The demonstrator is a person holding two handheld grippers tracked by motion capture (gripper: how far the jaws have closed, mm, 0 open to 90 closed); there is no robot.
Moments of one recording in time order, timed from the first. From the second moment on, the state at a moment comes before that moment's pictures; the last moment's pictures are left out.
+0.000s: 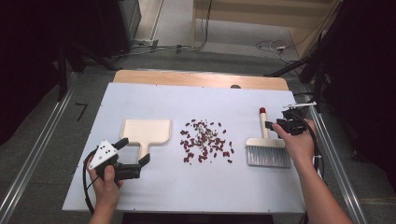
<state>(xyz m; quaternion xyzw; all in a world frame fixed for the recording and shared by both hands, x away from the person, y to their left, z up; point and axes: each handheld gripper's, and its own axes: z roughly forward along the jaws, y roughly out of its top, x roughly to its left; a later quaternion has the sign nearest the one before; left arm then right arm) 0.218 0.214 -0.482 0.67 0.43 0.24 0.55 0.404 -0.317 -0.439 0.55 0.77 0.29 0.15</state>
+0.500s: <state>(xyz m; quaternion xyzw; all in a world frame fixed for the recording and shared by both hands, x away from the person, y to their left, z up) 0.218 0.216 -0.483 0.67 0.43 0.24 0.55 0.433 -0.296 -0.467 0.60 0.76 0.21 0.11</state>
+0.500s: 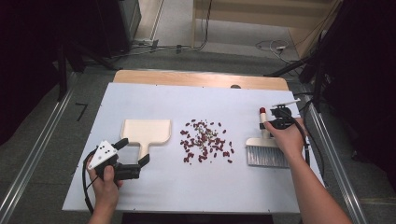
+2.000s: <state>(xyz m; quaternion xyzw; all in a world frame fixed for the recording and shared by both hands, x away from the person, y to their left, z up) 0.217 0.190 -0.465 0.68 0.40 0.24 0.56 0.362 -0.305 -0.440 0.53 0.67 0.47 0.23</state>
